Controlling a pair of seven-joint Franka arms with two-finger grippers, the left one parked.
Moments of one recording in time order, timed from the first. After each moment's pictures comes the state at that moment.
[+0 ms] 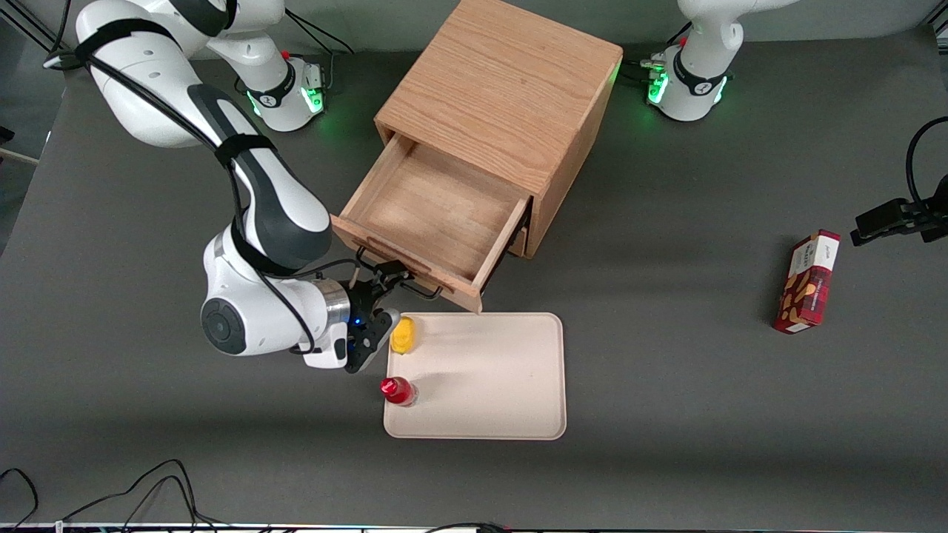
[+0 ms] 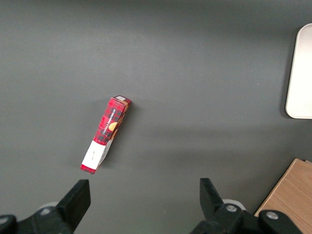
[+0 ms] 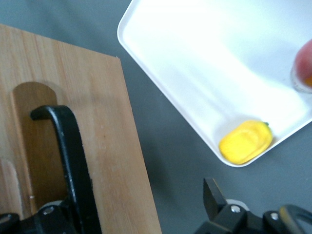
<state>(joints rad) 0.08 0.76 0.42 -1.22 0.26 1.76 -0.39</state>
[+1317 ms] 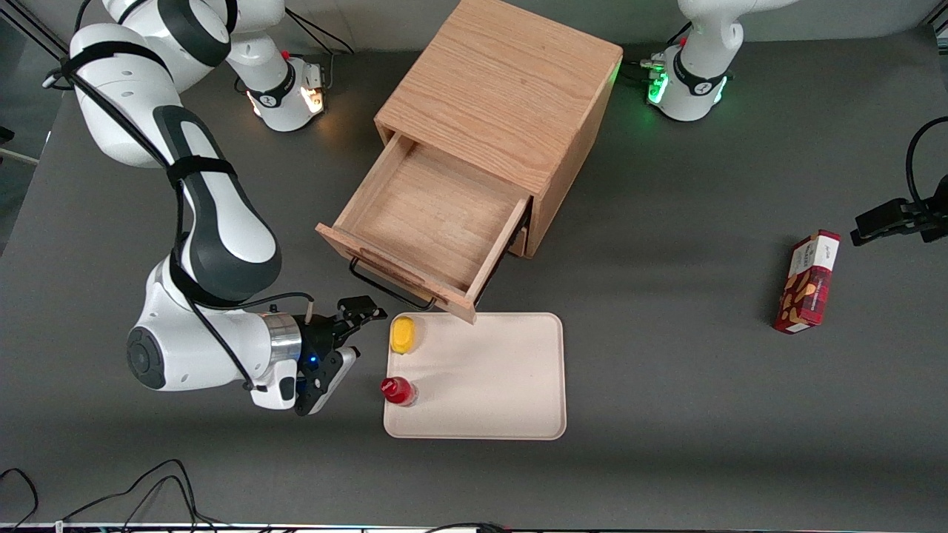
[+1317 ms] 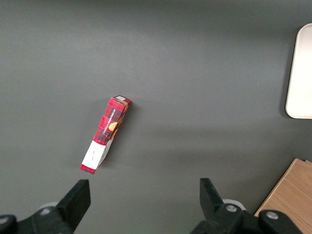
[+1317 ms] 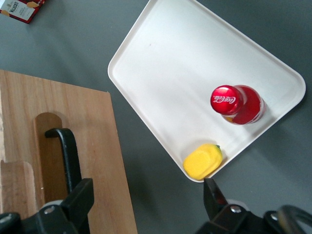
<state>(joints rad) 0.04 0.85 0.41 -0.99 0.26 1.70 -0.43</state>
